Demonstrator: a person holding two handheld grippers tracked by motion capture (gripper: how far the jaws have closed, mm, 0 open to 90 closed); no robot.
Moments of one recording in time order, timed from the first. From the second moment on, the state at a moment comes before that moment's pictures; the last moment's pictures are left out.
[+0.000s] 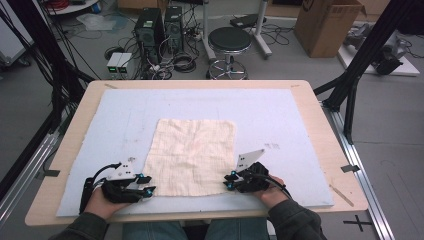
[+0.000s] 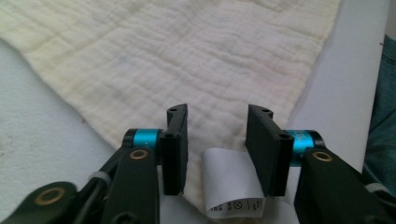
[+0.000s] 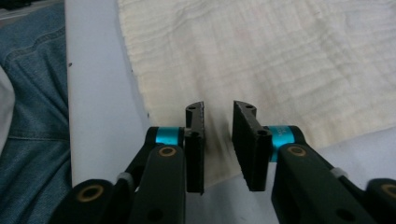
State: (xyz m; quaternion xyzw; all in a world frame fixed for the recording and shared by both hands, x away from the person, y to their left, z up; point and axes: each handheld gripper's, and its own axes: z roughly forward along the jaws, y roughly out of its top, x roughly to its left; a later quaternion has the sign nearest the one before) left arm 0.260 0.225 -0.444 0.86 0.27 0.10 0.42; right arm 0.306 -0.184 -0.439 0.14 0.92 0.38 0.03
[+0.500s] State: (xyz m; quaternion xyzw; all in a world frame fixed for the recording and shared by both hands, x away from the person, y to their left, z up) left arm 0.261 0.219 -0.442 0.86 0.27 0.11 0.41; right arm 0.308 -0.190 -0.438 0.13 0.92 0.38 0.00
